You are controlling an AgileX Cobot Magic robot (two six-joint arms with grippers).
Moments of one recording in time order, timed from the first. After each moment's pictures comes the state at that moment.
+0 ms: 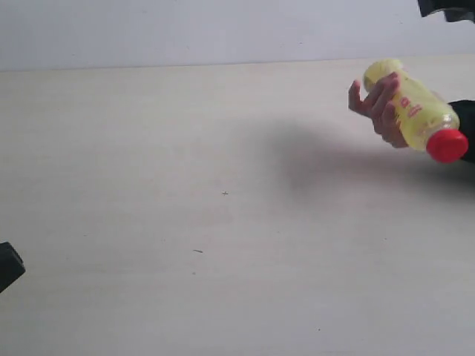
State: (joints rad) left arm -0.84 0.18 0.00 -0.11 -0.08 0.02; right arm 0.29 1.23 -1.09 -0.28 0.71 0.17
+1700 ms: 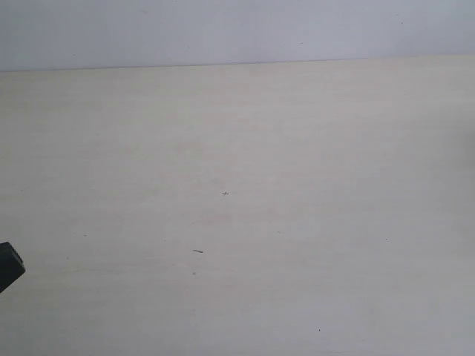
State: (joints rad) left arm -0.84 0.18 0.00 -0.11 -0.08 0.02; right arm 0.29 0.43 -0.66 0.00 0.68 0.15
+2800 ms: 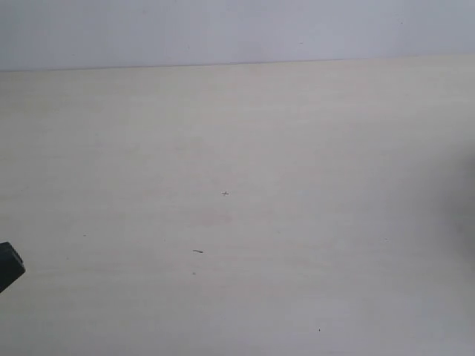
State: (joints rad) left arm -0.84 0.18 0.00 -0.11 -0.08 0.02; right arm 0.29 0.04 -0.21 -0.23 0.07 0.18
